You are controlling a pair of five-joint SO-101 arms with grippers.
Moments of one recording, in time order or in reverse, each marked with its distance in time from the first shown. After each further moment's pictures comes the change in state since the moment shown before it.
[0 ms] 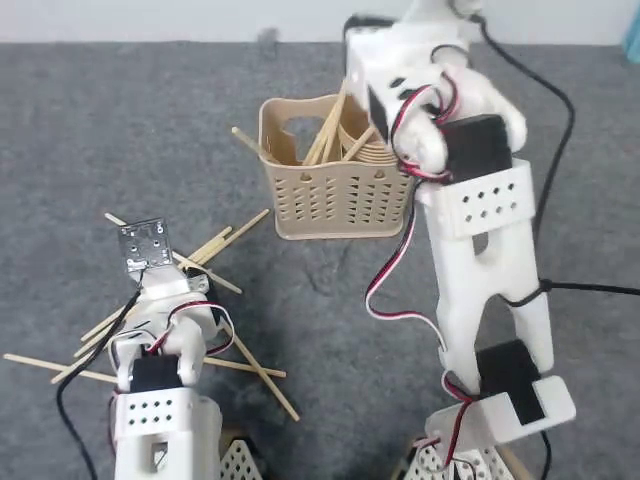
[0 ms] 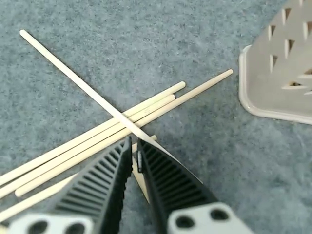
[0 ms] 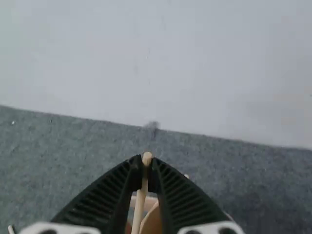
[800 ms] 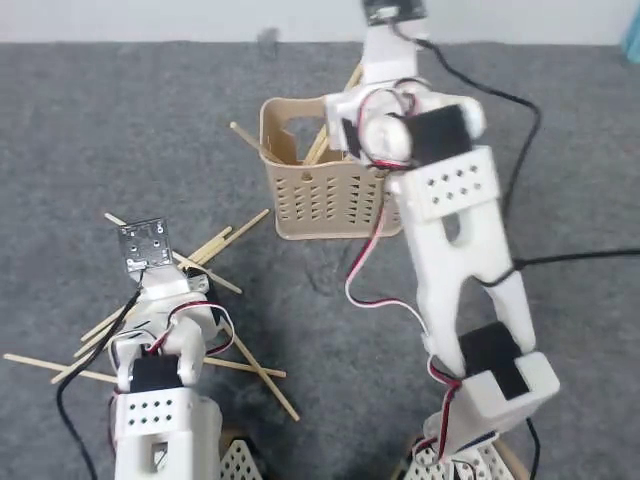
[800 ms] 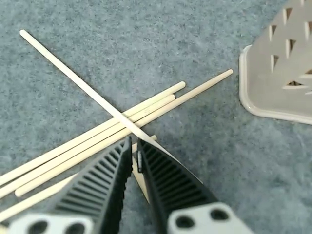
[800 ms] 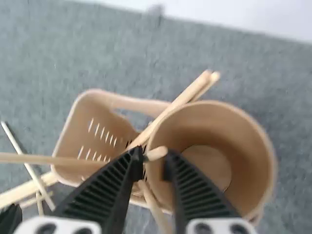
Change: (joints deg) left arm 0.0 0.0 0.0 0.0 0.0; right arm -3.3 6.3 -0.1 16.7 0.0
